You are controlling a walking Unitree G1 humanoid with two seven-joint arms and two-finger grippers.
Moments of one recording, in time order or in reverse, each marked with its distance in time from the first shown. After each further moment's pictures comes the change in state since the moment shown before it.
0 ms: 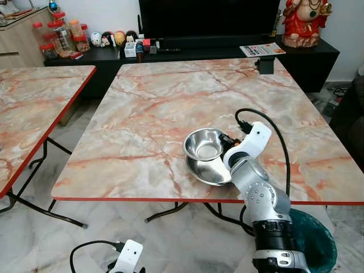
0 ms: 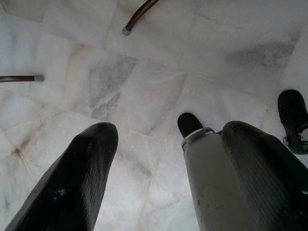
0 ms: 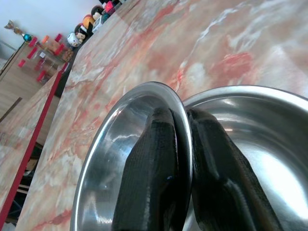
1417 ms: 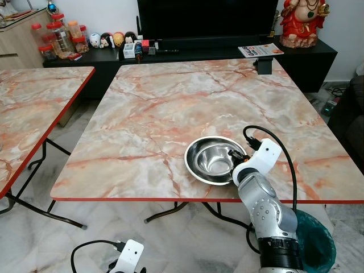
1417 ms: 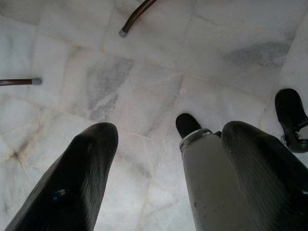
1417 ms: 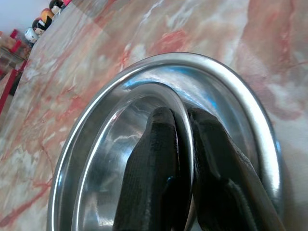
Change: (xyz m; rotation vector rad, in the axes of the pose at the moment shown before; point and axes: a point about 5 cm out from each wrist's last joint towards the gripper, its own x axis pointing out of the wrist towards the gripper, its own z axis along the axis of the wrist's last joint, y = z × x) left arm 0.000 -0.001 0.001 0.007 -0.001 -0.012; right arm -0.008 -0.032 -0.021 -0.011 0.023 -0.139
